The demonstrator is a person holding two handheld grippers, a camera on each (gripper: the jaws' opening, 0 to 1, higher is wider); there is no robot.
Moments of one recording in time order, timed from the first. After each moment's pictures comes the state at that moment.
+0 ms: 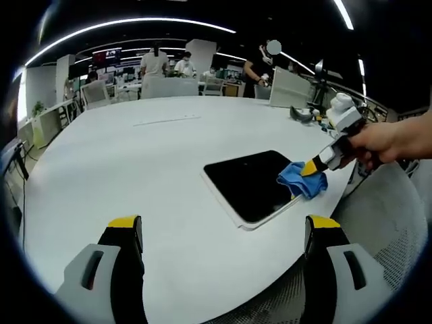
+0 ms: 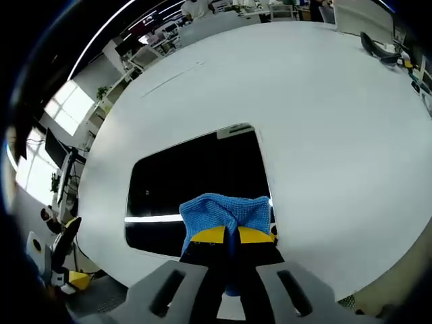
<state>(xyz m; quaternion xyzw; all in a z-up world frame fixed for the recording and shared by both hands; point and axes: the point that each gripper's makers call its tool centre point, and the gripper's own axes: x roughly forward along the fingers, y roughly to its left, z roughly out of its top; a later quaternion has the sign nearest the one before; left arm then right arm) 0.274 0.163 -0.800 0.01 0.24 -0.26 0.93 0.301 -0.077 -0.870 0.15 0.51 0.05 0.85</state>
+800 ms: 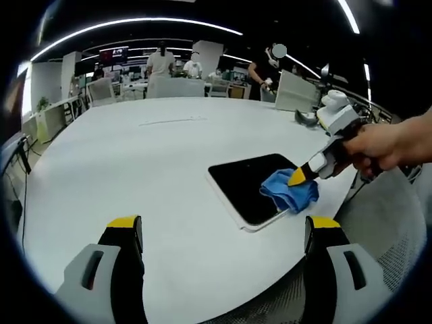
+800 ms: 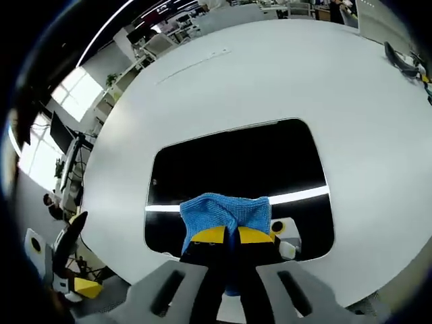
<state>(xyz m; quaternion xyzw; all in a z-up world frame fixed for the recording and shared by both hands) 0.274 0.161 -0.804 0.00 0.26 -0.26 0.93 0.313 -0.027 -0.875 0.14 0.52 0.09 0.84</state>
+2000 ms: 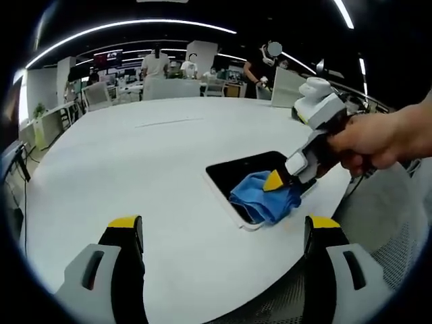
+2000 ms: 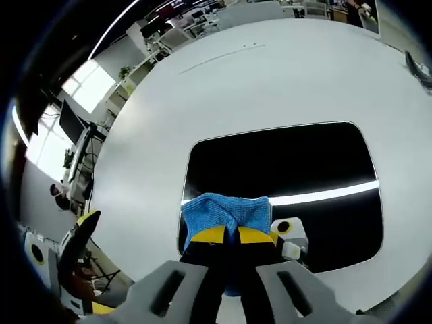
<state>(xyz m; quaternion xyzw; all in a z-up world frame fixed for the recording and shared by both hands) 0.272 0.160 -0.803 0.01 0.26 -0.27 0.93 0.320 0.041 -0.871 0.13 0.53 0.13 0.83</state>
